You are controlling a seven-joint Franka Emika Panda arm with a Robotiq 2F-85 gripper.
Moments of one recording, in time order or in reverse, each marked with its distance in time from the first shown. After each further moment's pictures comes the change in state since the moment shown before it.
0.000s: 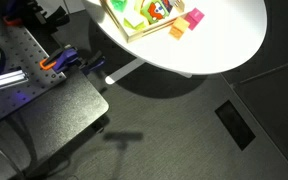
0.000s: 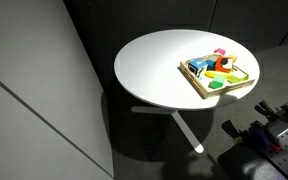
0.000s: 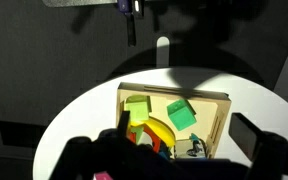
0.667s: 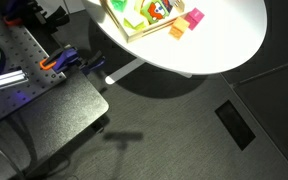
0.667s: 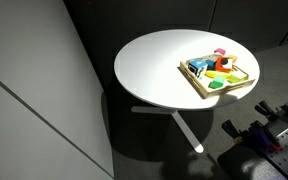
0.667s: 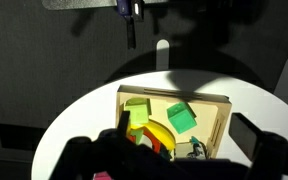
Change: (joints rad) arm 0.000 0.014 0.000 0.003 0.000 0.000 0.000
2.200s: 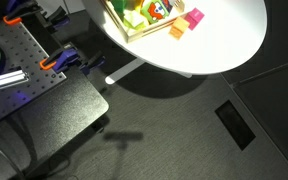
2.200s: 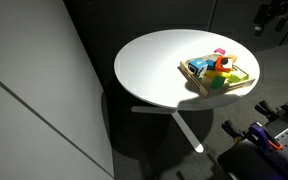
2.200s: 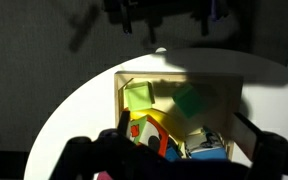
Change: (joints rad) arm 0.017 0.500 -0.005 0.345 0.032 0.009 0.068
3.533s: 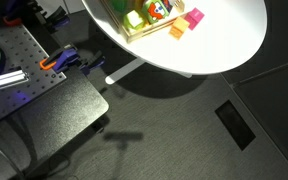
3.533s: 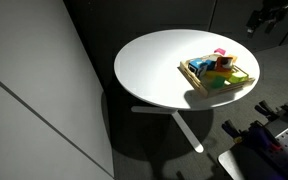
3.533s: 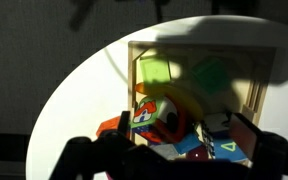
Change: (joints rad) arm -0.020 0.163 -0.060 0.058 0.000 0.180 -0.094
